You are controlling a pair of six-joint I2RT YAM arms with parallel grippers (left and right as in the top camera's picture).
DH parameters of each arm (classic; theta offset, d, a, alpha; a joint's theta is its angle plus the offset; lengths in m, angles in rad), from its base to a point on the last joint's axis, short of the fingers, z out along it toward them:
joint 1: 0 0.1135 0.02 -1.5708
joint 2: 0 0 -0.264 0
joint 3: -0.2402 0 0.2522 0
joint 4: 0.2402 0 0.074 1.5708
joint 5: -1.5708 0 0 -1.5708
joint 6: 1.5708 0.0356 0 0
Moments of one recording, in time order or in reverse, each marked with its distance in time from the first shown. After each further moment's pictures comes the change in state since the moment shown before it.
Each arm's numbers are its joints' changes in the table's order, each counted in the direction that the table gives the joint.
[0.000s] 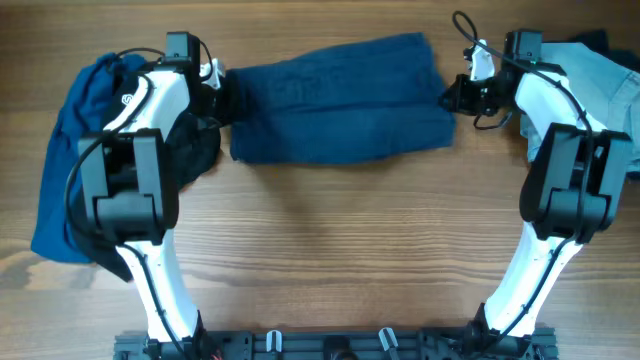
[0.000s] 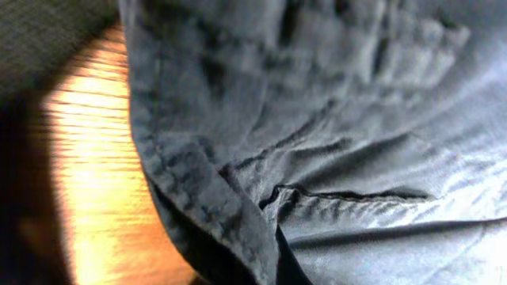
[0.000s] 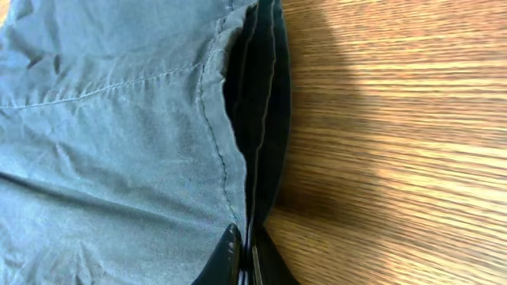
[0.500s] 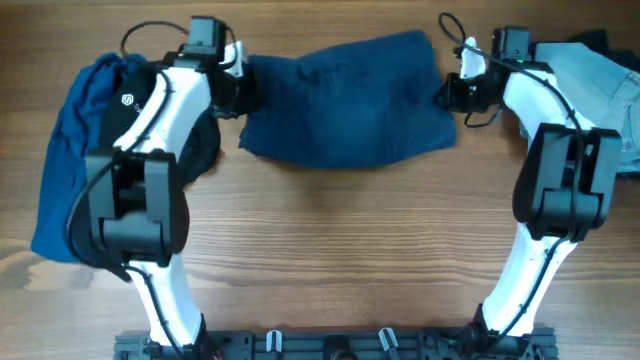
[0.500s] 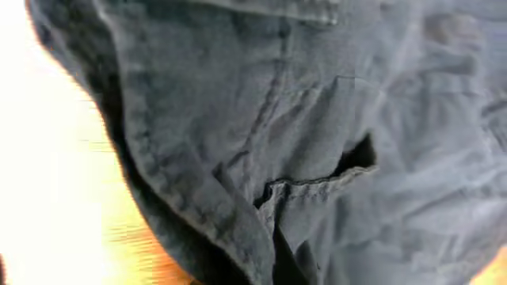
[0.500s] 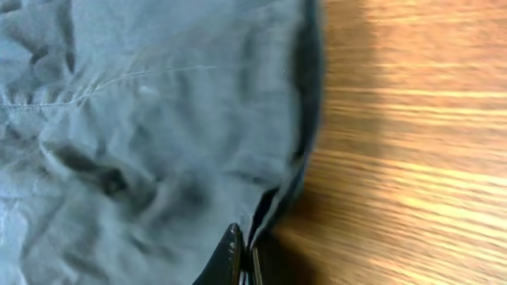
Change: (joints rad) left arm -0.143 -0.135 0.000 0.004 0.095 0.014; right arm 0.064 0.000 0.000 -0.045 -0.080 0.015
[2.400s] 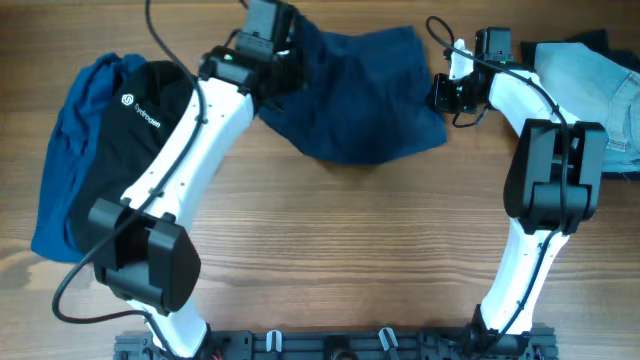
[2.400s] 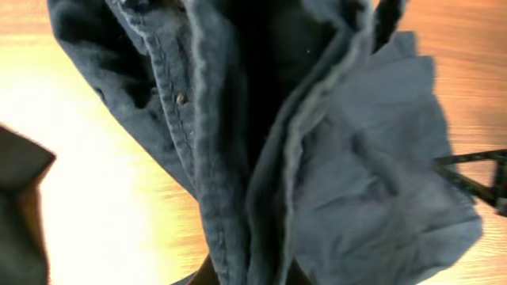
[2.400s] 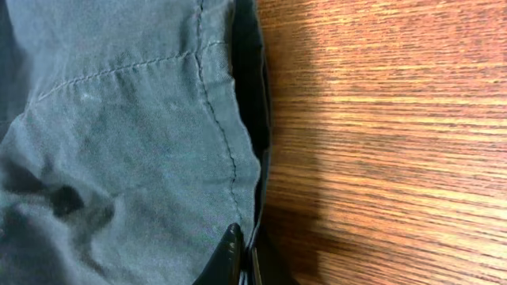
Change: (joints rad) left arm -0.259 -0.205 -0.077 -0.020 0.385 -0.027; right arm 0.030 0.051 -0.013 -0.037 -0.070 0.076
